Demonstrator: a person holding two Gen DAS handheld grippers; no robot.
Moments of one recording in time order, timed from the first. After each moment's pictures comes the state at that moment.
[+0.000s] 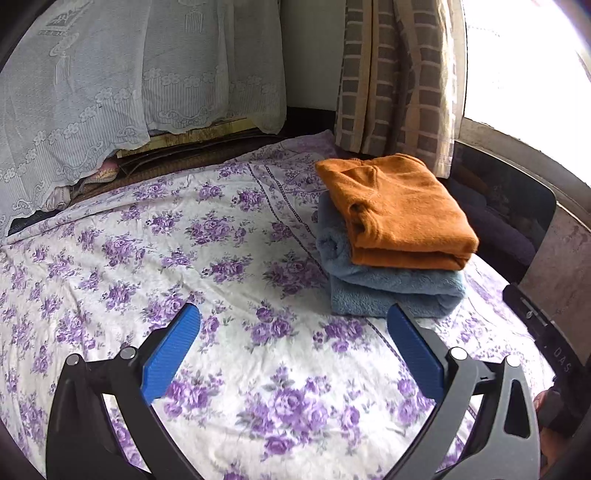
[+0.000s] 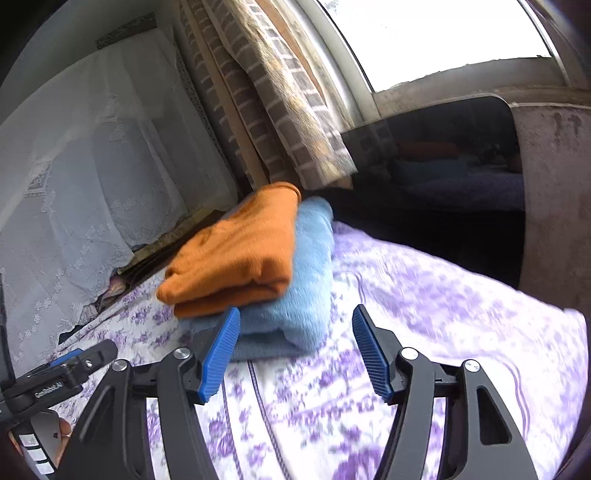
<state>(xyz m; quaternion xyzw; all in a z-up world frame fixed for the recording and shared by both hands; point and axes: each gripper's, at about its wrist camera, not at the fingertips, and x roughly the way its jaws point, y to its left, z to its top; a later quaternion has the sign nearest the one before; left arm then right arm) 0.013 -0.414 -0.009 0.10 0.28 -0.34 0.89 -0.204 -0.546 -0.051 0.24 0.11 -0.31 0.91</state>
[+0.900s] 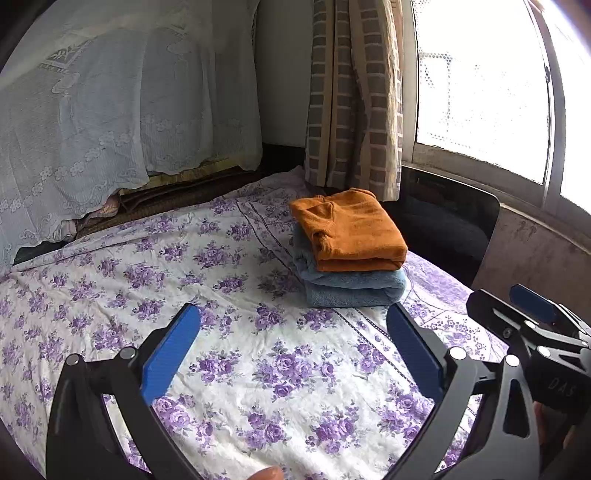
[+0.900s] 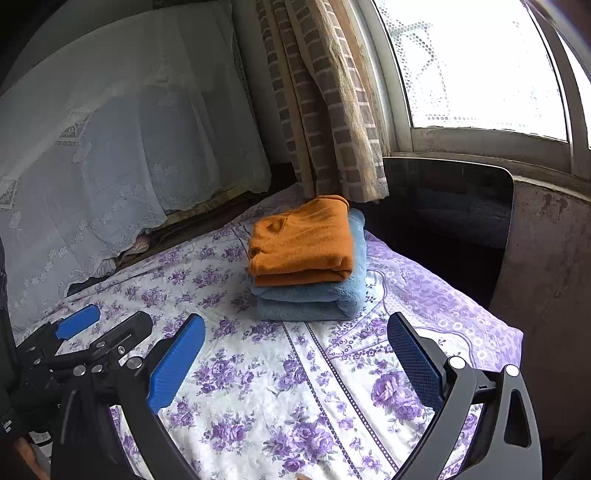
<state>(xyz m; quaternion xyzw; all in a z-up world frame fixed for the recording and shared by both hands) -0.053 -0.339 0.054 0.10 0.22 -0.39 0.89 -0.231 -0.428 0.033 0.16 0.16 -0.30 0.93</state>
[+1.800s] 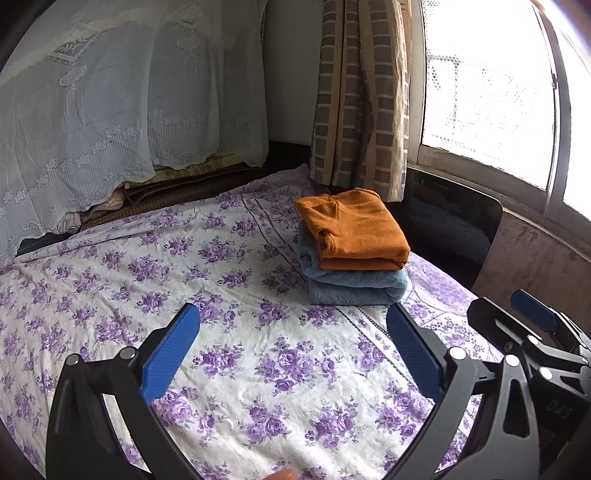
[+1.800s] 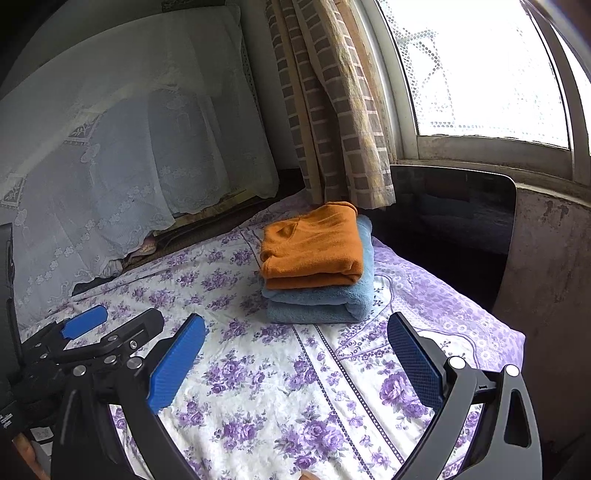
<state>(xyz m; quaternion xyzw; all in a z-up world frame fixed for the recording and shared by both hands) -0.052 -0.336 0.057 0.09 0.23 -0.39 0.89 -0.230 -0.415 0.034 0.15 0.15 -0.30 0.93</state>
